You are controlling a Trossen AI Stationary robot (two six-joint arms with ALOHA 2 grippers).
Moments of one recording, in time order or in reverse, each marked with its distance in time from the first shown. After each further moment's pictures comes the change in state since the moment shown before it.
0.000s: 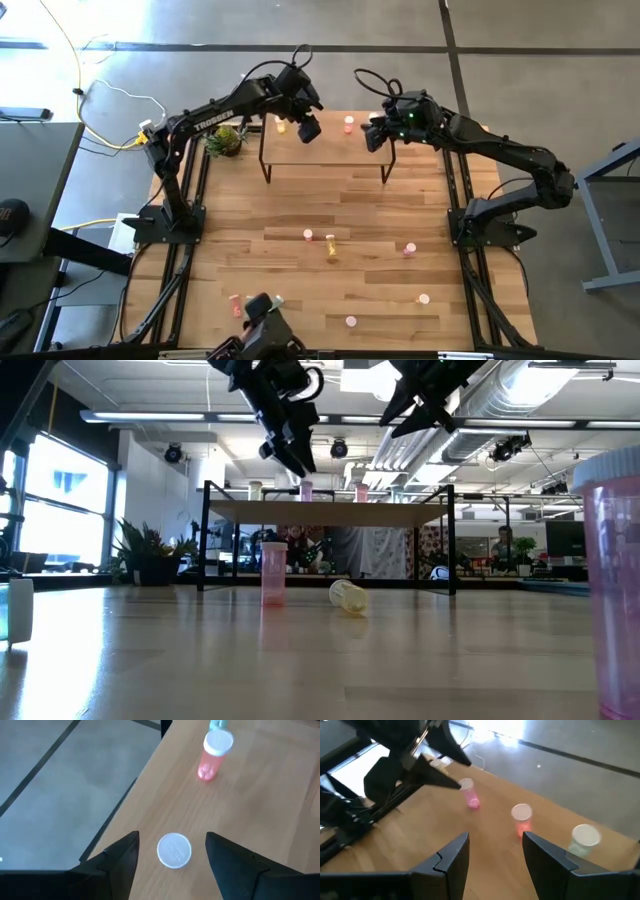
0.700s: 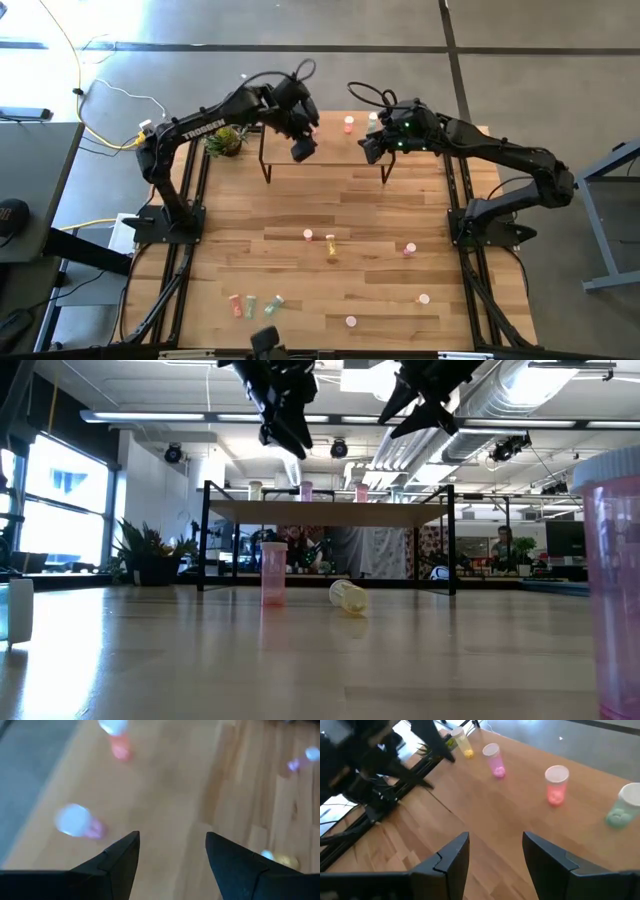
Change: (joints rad) left arm -0.116 -0.092 -0.032 -0.138 0.132 -0.001; right arm 0.071 0.000 0.000 -0.078 -0.065 0.097
